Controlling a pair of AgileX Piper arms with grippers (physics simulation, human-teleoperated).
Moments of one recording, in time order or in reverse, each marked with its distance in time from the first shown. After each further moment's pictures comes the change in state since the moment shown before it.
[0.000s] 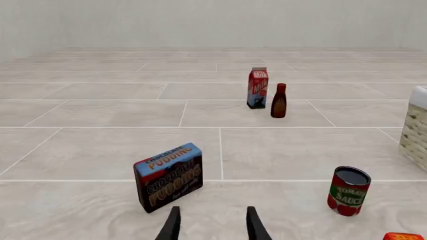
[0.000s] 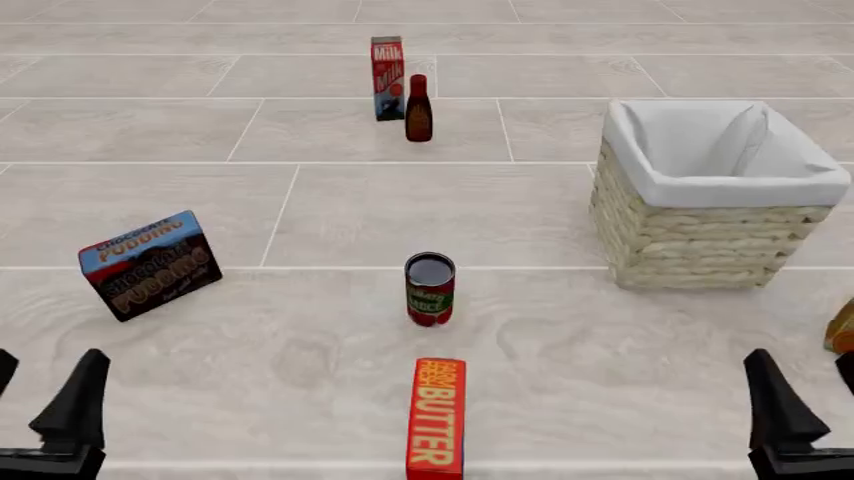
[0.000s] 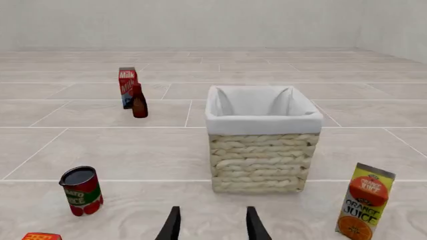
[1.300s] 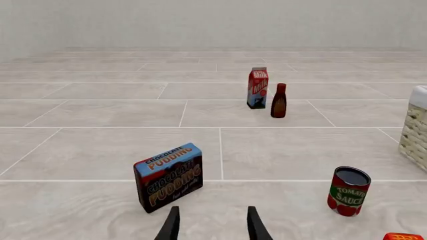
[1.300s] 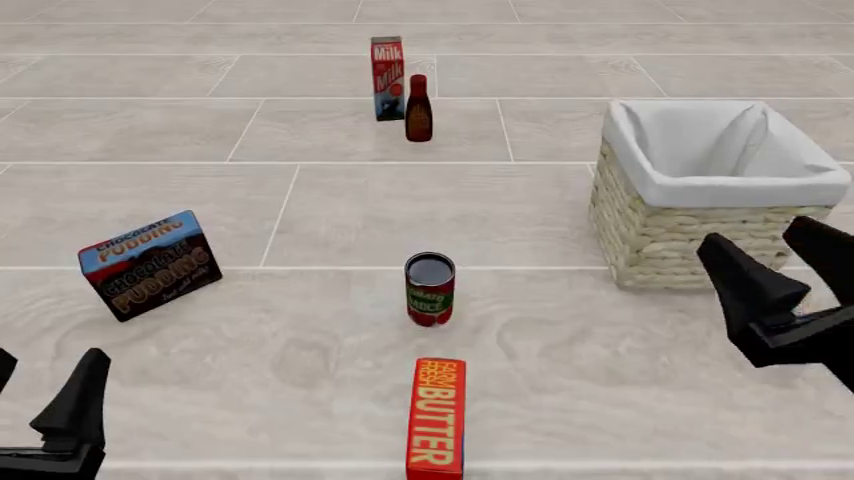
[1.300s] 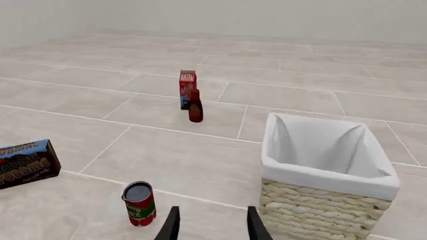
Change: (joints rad) left arm 0.000 0.005 -0.003 -0.001 0.000; right arm 0.250 0.470 -0.409 0.020 -0.004
